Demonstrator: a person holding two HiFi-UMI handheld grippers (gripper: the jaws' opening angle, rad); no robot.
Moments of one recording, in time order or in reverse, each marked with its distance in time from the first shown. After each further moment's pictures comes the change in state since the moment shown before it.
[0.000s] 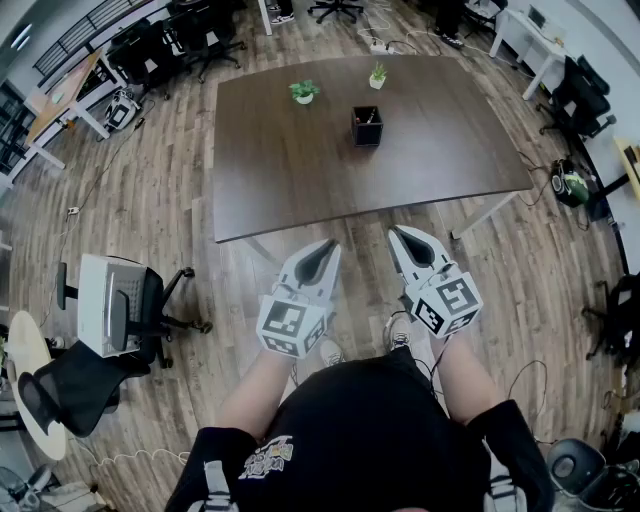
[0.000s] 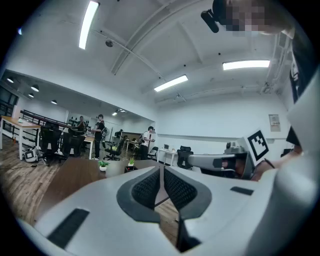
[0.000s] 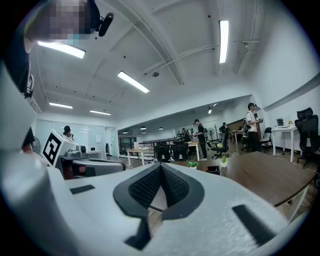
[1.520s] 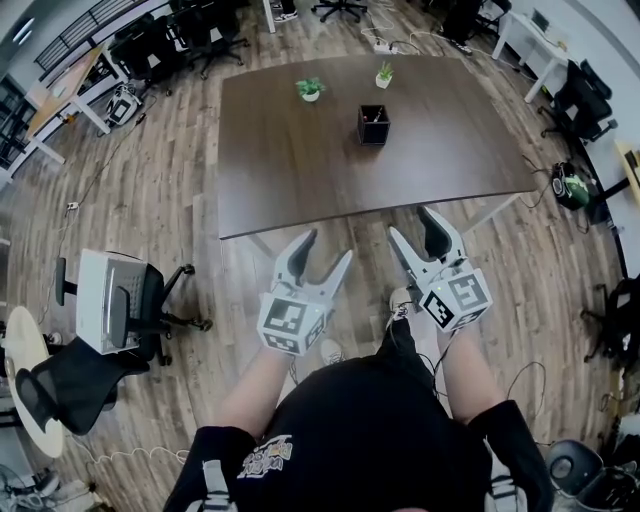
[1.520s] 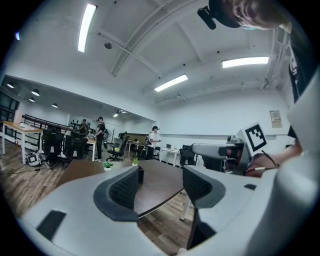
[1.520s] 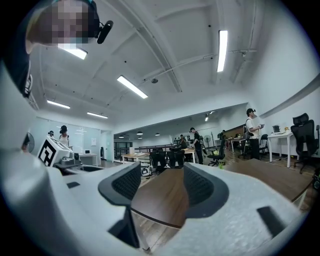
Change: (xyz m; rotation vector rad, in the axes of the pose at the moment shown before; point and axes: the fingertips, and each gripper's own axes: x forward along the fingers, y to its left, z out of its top) left arm -0.012 0.020 -0.004 0.025 0.004 0.024; right arm 0.006 -0.004 0.023 -0.022 -0.077 -0.048
